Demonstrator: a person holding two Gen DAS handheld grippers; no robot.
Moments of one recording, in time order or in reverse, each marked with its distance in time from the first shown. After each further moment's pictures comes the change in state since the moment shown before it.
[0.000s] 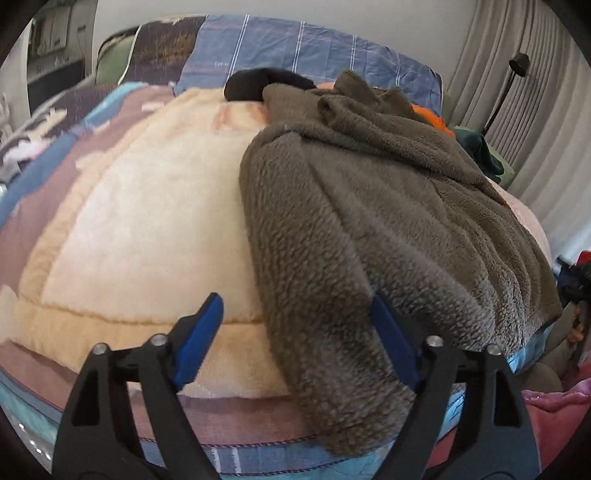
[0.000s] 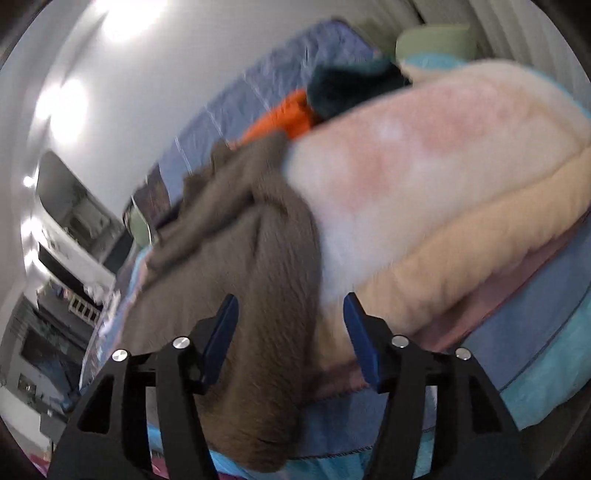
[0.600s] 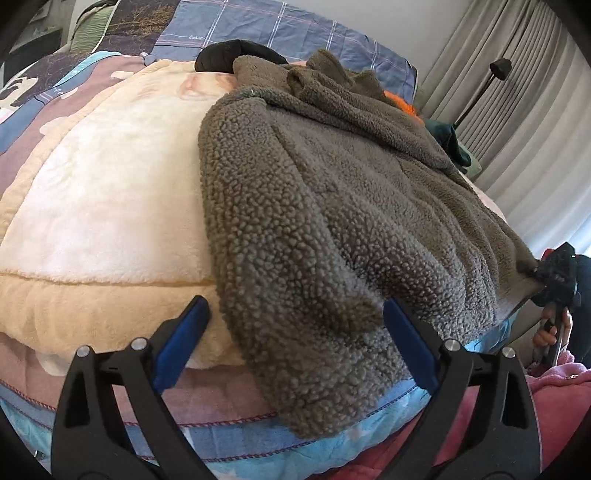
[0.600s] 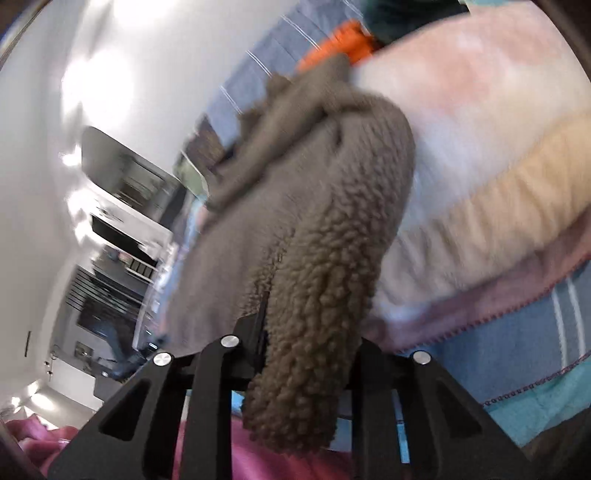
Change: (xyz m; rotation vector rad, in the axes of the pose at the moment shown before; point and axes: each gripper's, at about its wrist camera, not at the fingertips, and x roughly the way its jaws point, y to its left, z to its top) left arm 0.010 -0.008 -0.017 -0.022 0.060 -0.162; right arm -0.002 0.052 -0.019 -0.008 0.124 0.313
